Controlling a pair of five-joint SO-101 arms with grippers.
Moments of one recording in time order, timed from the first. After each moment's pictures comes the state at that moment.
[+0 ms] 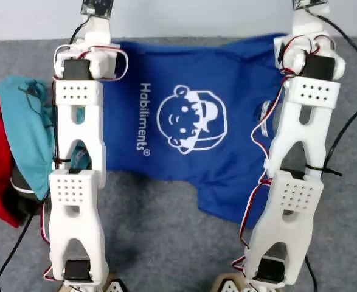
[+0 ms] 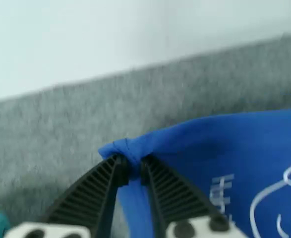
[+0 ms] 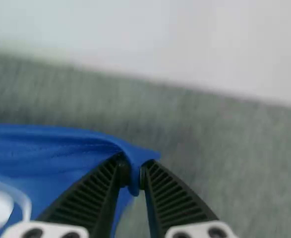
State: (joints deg) left arm -3.6 55.3 -77.3 79.3 -6.6; right arm 7.6 45.8 -77.5 79.6 17.2
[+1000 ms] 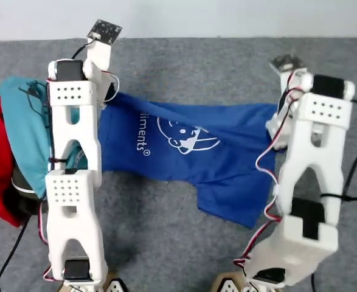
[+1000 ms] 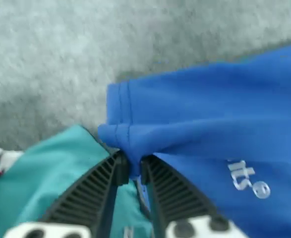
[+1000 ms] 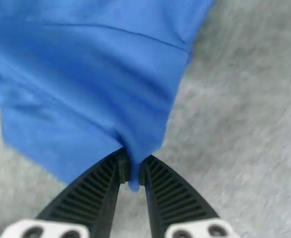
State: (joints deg) left arm -5.1 49.7 -65.9 99.4 -15.6; right arm 10.2 9.6 -16.1 100.1 26.9
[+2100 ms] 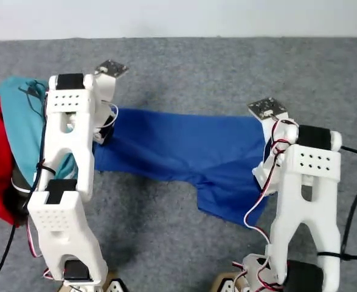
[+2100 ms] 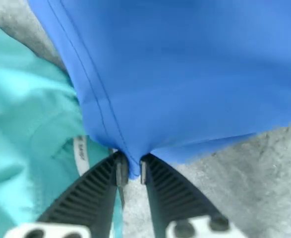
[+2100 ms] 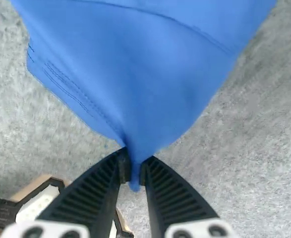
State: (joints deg) left arm -5.1 27.7 -21.9 99.3 -20.7; right arm 7.3 -20.0 21.5 94.4 30.3
